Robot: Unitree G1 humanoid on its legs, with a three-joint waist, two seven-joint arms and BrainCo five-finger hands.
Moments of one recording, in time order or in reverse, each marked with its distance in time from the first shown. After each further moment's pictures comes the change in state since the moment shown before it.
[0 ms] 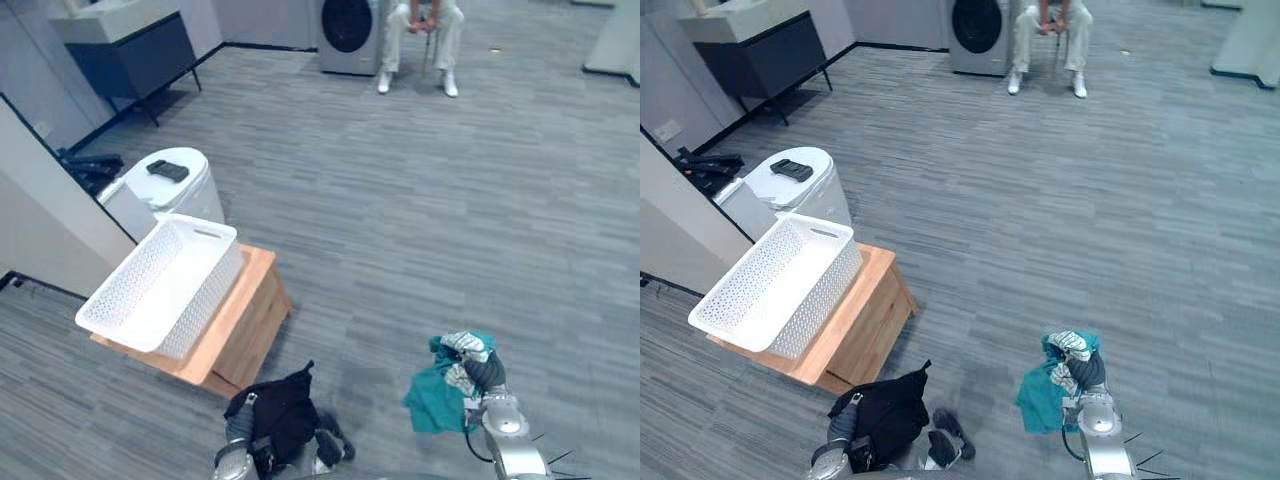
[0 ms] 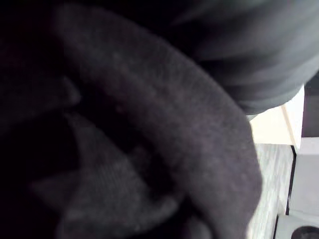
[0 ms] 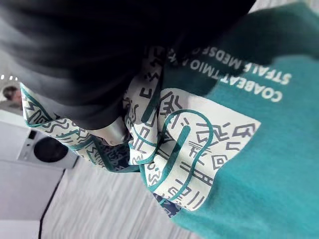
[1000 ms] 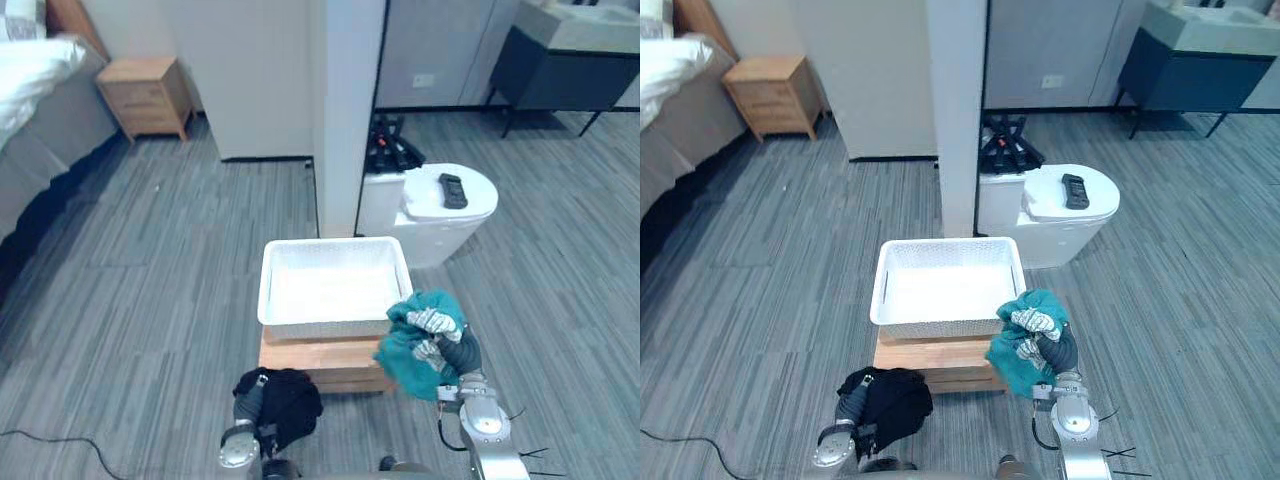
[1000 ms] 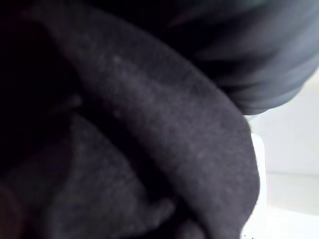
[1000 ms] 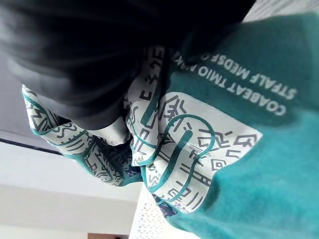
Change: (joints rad) left arm -0.043 0.056 -0.098 -0.031 0.117 -0.004 -0.003; right arm 0.105 0.064 0.046 -0.357 0.009 -0.042 0.033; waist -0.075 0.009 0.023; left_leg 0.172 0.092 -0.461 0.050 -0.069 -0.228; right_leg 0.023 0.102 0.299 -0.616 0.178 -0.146
